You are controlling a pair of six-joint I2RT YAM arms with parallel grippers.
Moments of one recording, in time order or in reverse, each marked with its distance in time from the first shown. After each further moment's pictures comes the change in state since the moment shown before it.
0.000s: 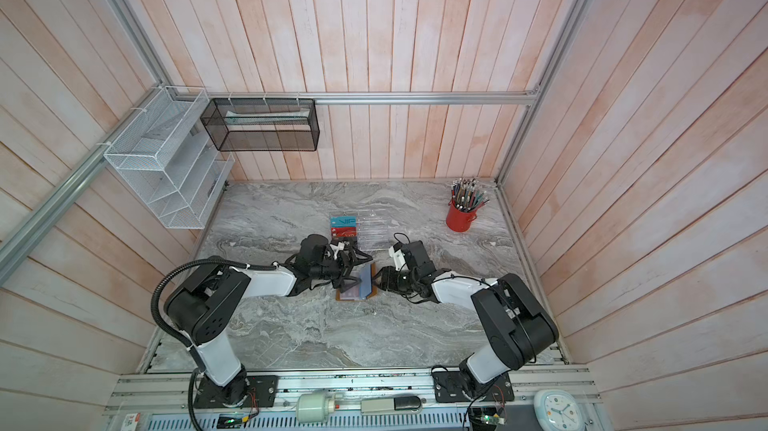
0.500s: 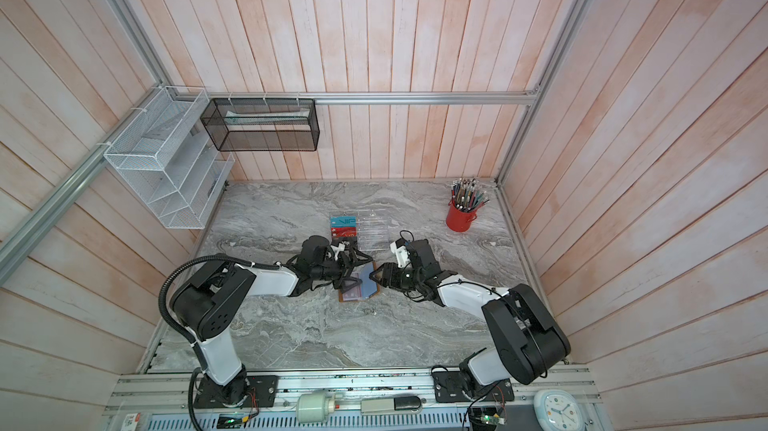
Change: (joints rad) left arm 0.000 0.038 0.000 0.039 -0.003 -0.006; right arm -0.017 -0.084 -0.018 0.050 -0.046 0.038
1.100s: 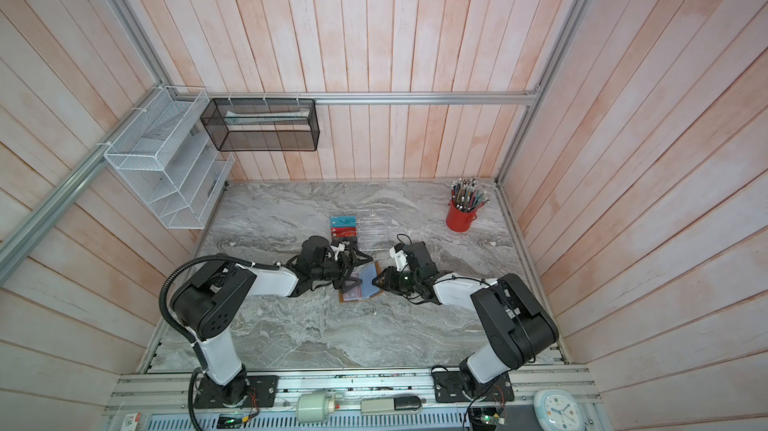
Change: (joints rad) left arm 0.000 0.000 -0.004 0.009 0.000 -0.005; right arm 0.001 0.089 0.003 0.007 -0.005 0.004
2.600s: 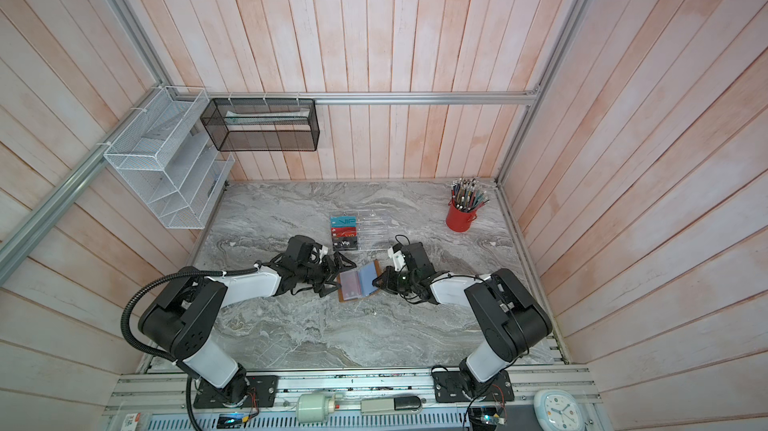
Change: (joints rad) left arm 0.087 -0.179 -0.043 -0.370 -0.047 0.251; right arm 0.011 0.048 -0.001 0.066 -0.003 0.029
